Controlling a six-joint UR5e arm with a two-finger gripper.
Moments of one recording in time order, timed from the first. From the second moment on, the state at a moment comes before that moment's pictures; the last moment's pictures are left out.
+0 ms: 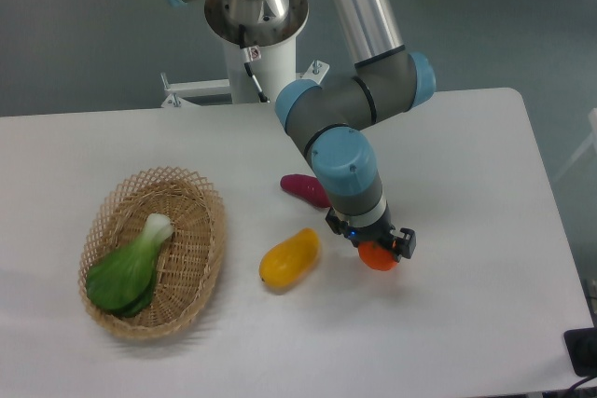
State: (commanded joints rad) arm 2.43 -2.05 -1.70 -0.78 1.80 0.94
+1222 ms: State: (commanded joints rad) arm 2.65 -1.99 -1.54 -0.98 1.52 1.09
